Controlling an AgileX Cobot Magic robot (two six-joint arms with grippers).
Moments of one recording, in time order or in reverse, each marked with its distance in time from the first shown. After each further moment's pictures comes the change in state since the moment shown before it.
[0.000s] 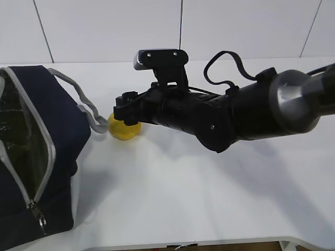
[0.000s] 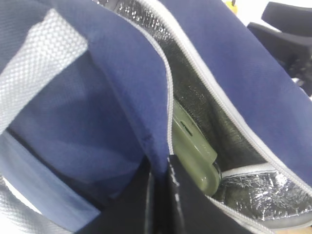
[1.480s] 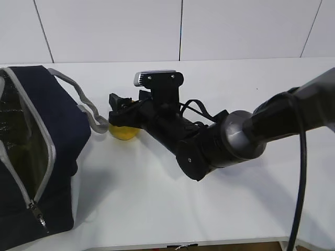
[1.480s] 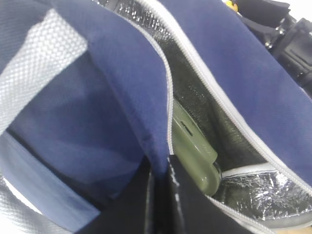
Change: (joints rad) left arm 0.000 0.000 0.000 0.000 0.002 0.002; right arm 0.000 0.253 -0.062 -0.001 -0.465 0.055
